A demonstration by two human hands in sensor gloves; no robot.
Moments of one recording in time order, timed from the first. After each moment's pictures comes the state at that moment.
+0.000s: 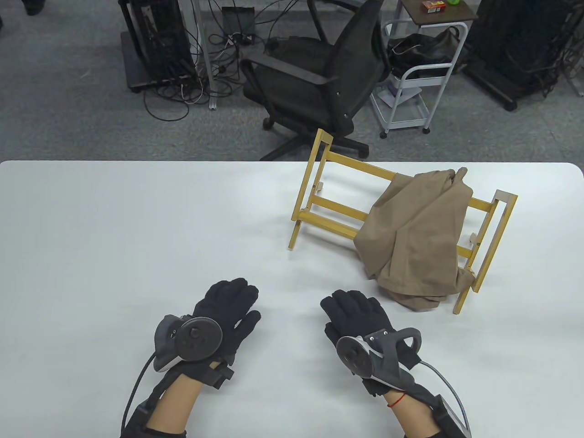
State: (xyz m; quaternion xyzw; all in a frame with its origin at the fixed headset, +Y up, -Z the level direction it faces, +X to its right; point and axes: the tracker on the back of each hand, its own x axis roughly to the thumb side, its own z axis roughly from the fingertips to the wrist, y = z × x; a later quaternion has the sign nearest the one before) left_hand -0.183 -0.685 -0.242 0.12 -0.22 0.23 0.94; right_hand 0.110 -0.698 -0.226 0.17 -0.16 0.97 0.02
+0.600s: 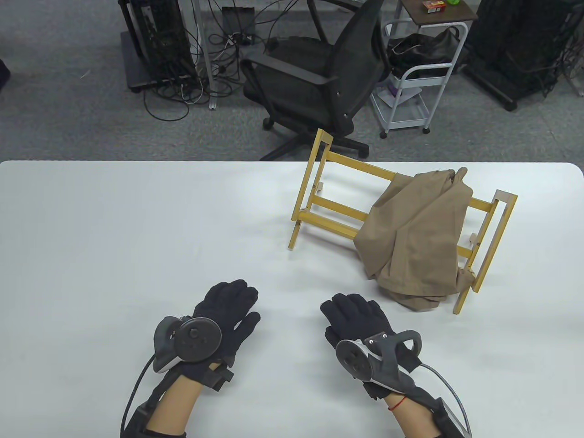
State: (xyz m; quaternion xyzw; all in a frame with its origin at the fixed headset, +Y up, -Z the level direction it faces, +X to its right) left_hand -0.184 -0.687 -0.241 0.11 -0.22 0.24 0.94; right_hand 0.110 -0.699 -0.222 0.17 -0.16 0.97 0.01
